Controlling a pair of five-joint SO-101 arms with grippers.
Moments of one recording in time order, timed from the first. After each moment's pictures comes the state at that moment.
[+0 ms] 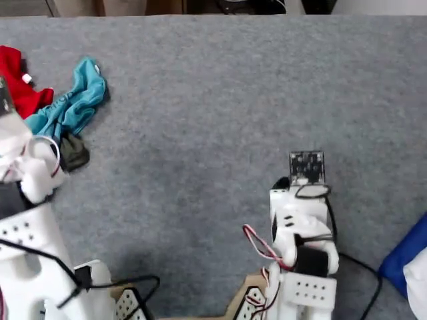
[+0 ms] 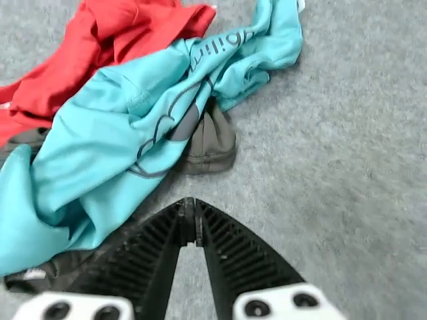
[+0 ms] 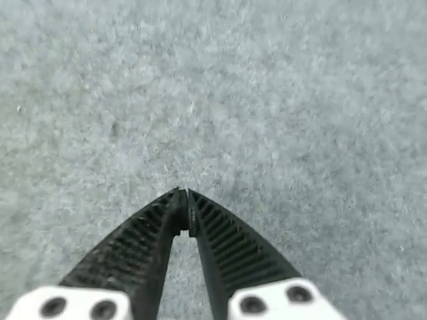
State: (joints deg) left arm -24.4 -51.3 32.1 73.5 -6.0; right arm 5.8 -100.0 95.6 52.4 0.7
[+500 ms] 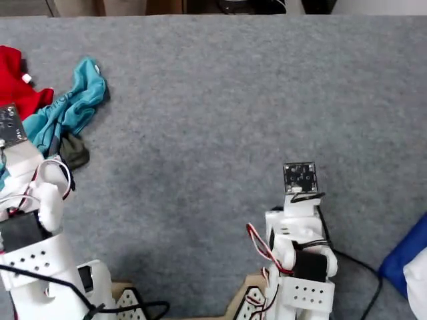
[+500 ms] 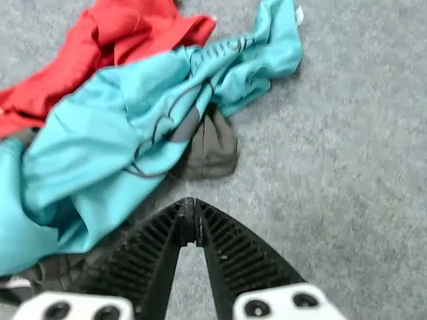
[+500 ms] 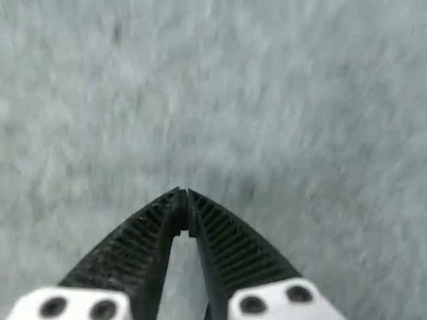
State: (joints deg) left arm -24.4 -63.6 46.7 68.2 -6.1; right arm 5.9 -103.5 96.9 72.2 0.7
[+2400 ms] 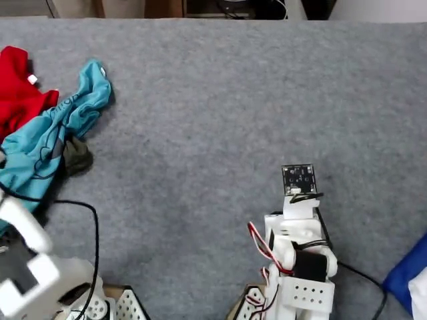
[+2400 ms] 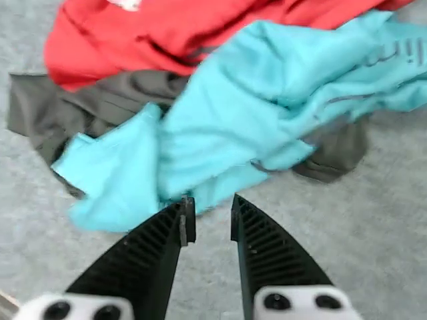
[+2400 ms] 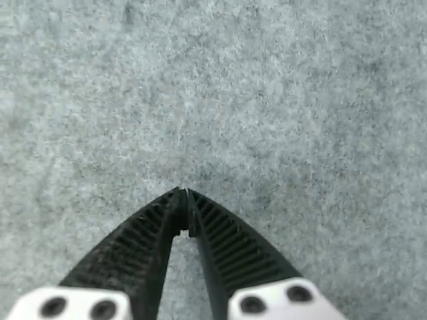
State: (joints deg) left arm -47.4 -2.4 -13.1 96.4 -7.6; right arm 5.9 -103.5 96.9 74.0 0.7
